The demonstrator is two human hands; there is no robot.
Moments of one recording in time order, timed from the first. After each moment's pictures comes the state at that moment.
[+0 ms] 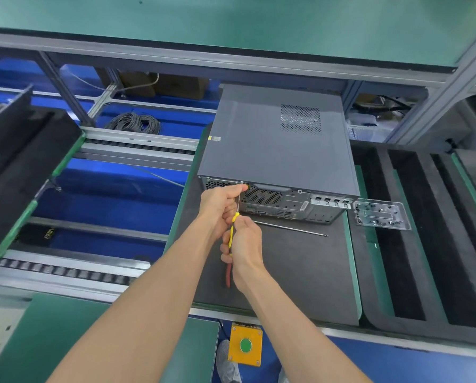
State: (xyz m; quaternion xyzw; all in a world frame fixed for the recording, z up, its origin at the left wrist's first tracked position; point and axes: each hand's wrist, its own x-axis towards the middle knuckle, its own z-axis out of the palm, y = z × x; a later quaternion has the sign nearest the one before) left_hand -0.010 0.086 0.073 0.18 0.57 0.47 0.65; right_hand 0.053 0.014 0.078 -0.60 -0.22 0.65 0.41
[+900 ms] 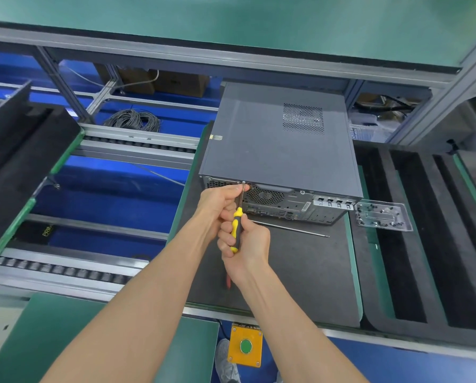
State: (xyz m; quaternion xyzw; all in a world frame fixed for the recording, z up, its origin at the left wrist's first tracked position) left_hand -0.025 0.086 0.070 0.23 0.56 0.43 0.67; right_hand 0.055 0.019 0.089 -0.40 0.05 0.78 0.48
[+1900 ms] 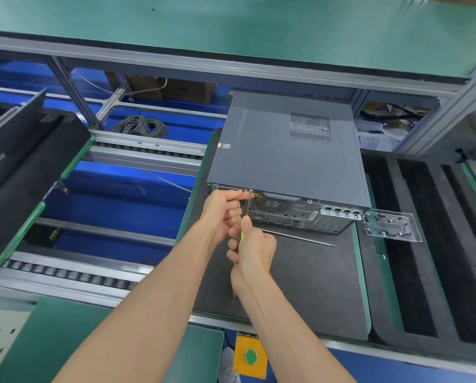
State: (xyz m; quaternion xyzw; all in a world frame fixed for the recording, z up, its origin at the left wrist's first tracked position) left_hand -0.032 0.101 0.068 0.12 0.52 0.44 0.72; right_hand 0.037 0.025 0.087 -0.62 -0.05 0.61 0.48
